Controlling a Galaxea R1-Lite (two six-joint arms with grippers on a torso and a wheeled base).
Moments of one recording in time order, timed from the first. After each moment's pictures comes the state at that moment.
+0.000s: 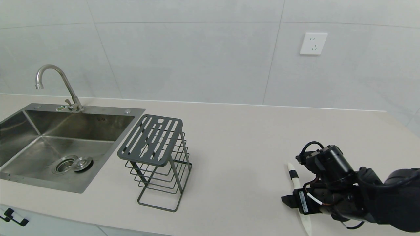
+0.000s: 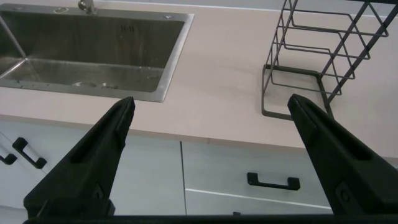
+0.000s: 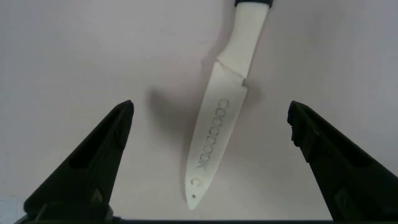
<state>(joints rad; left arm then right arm) 0.00 0.00 0.00 0.00 0.01 -0.01 0.53 1.80 -0.57 -0.19 -0.25 0.37</state>
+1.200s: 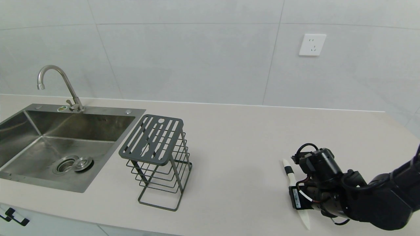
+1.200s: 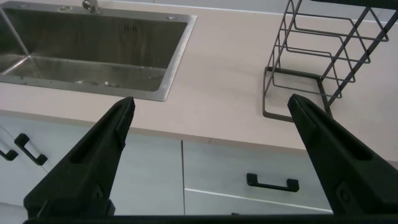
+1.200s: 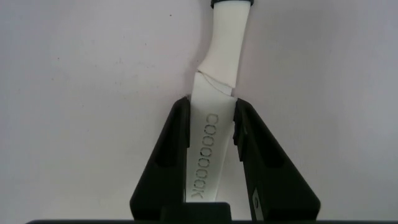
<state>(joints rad) 0.00 0.00 0.00 0.00 0.02 -0.03 0.50 1.92 -0.53 -0.36 -0.26 0.36</state>
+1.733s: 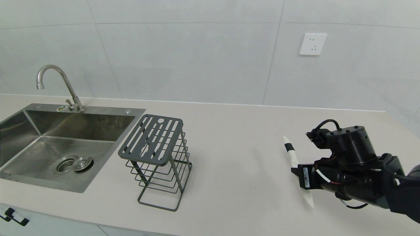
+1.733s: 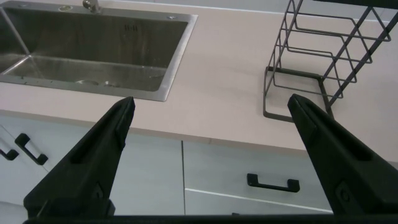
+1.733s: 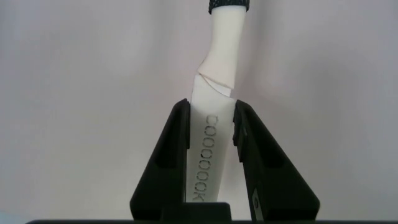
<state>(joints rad) 0.00 0.00 0.00 0.00 0.02 -0.03 0.48 1.70 -0.58 -0.35 -0.20 0.31</state>
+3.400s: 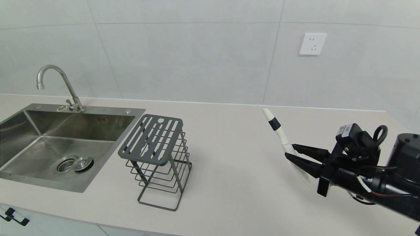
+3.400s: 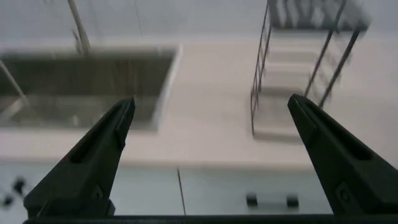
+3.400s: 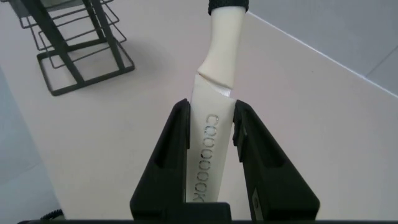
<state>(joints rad) 0.00 0.00 -0.01 -0.45 -0.14 0.03 0.36 1.65 -0.23 -1.23 0.40 -0.22</state>
